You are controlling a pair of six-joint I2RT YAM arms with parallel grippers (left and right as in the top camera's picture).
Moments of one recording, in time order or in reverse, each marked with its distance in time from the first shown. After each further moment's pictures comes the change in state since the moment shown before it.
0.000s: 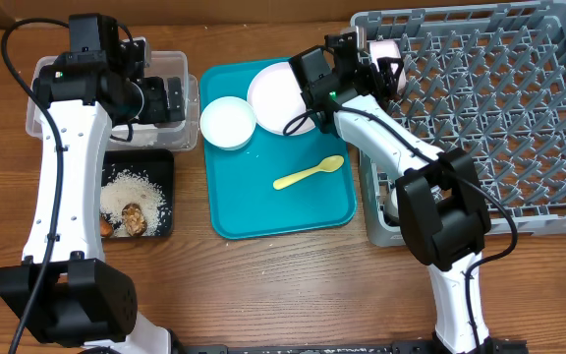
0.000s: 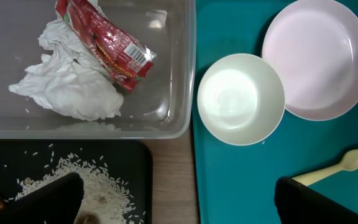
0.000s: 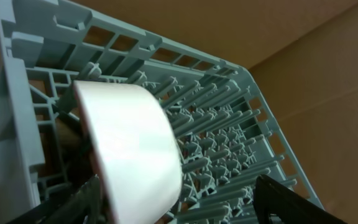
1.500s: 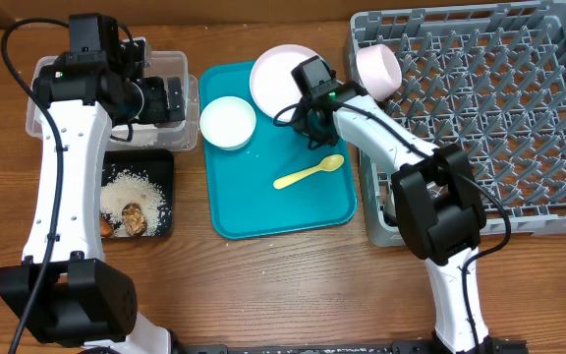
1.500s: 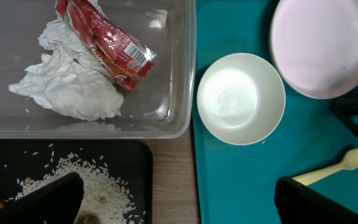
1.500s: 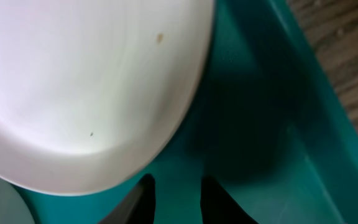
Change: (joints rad) left arm 0.000 0.000 0.000 0.000 0.000 0.000; right arm -0.015 0.045 0.008 -0.174 -1.148 0.772
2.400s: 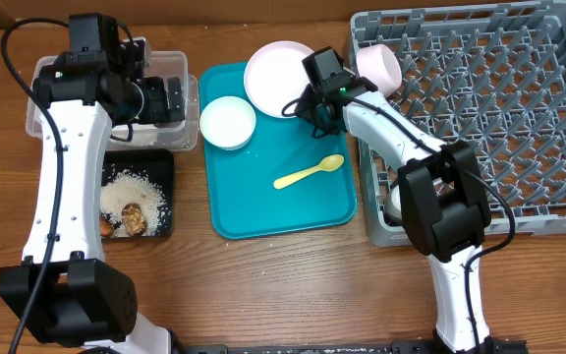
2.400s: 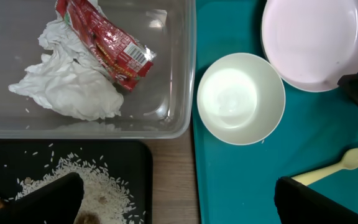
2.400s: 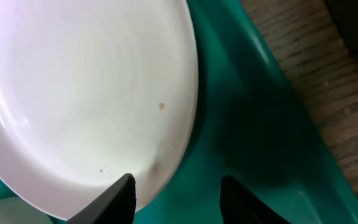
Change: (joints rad) left arm 0.000 0.000 0.000 0.000 0.000 0.000; right arm -0.040 0.005 0.000 0.122 -0.010 -0.019
